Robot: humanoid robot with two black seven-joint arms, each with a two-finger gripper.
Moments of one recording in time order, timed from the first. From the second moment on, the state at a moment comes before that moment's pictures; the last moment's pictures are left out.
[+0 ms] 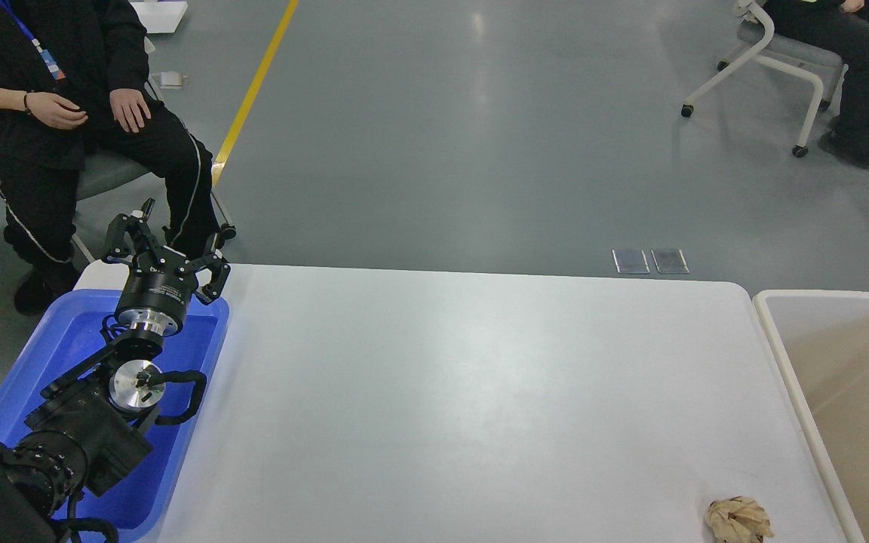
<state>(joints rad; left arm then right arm) -0.72 0.21 -0.75 -0.21 -0.11 -0.59 -0.58 0.50 -0.52 -0.13 0.12 0.34 -0.12 0.17</state>
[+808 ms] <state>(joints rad) -0.72 0.21 -0.75 -0.21 -0.11 -0.59 -0.58 0.63 -0.54 -0.02 0.09 0.16 -0.06 0.17</state>
